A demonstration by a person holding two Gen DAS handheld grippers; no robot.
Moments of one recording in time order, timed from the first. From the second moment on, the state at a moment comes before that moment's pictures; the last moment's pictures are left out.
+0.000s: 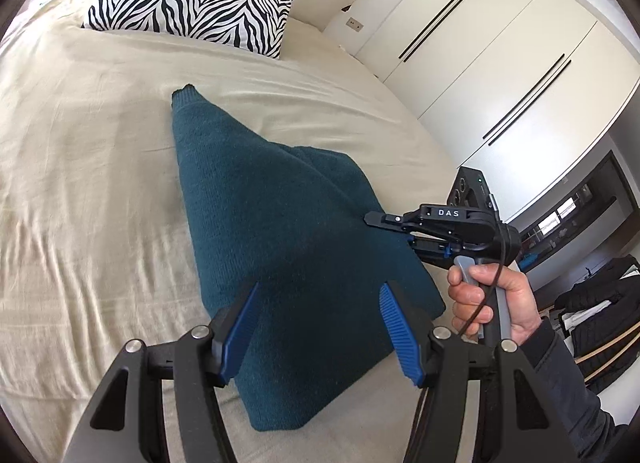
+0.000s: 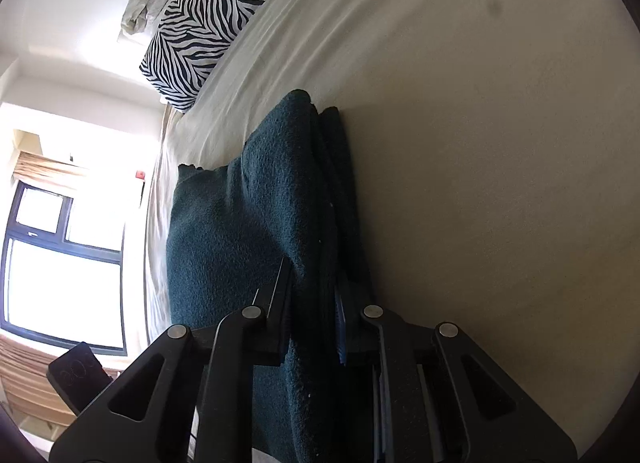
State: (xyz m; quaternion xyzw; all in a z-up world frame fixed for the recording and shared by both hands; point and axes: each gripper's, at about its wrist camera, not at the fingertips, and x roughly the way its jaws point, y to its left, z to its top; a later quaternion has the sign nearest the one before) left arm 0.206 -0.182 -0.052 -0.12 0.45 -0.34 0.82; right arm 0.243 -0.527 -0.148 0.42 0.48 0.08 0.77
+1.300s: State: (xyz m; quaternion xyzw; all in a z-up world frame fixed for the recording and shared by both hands) left arm 0.333 -0.260 -0.105 0.00 0.50 -0.24 0.83; right arm 0.222 -0.474 -0.100 0.35 0.46 0.13 0.81
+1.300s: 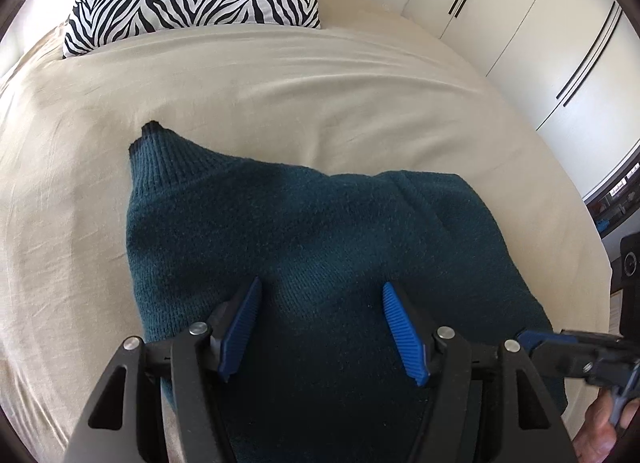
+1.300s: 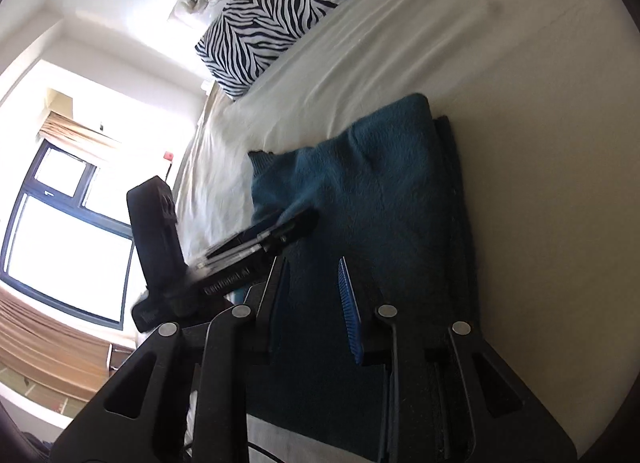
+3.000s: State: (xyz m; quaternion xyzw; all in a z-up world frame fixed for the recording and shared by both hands) left arm 0.263 -0.174 -0.125 -0.20 0.54 -0.25 0.77; right arm 0.181 -0.513 -0.120 0.40 0.45 0.09 0.79
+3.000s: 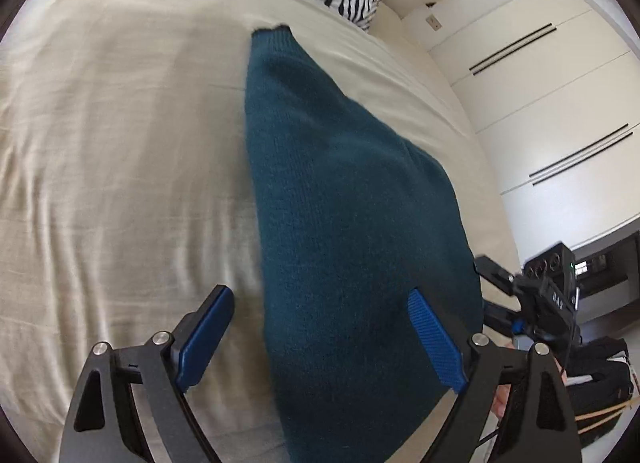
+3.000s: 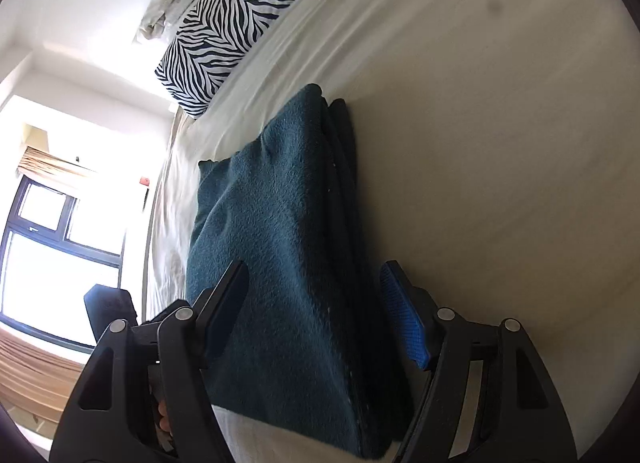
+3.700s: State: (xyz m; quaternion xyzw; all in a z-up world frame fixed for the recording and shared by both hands) left arm 0.228 -0.157 -0.066 -0.12 0.51 -0.23 0.82; right arm 0.179 -0.386 -0.040 0.15 0.48 0.04 0.86
